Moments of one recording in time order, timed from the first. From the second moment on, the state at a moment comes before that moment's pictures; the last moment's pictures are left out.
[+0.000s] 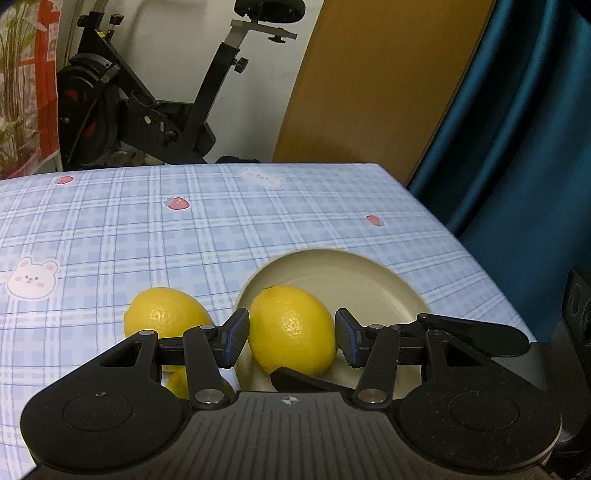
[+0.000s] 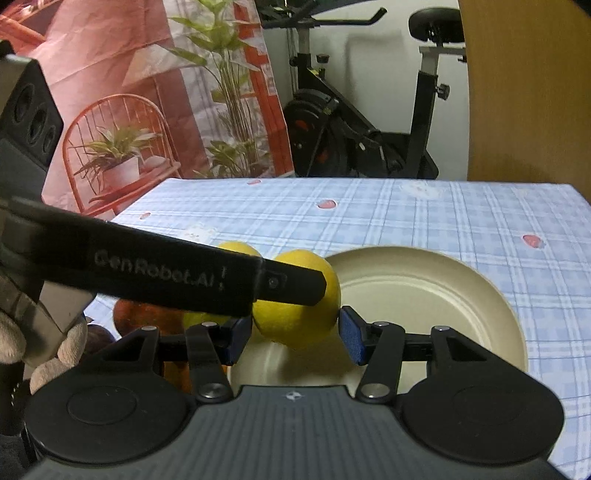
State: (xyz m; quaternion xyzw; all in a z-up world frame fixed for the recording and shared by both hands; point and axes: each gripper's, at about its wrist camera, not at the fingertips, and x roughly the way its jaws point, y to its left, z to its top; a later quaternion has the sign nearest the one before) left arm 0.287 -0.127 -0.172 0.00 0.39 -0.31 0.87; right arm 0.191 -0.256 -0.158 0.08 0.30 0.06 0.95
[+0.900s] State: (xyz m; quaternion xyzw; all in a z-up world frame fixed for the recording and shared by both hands) left arm 0.221 -0.070 -0.128 -0.02 0.33 -0.24 0.91; right arm 0.135 -0.249 -0.133 0.08 0.26 0.02 0.96
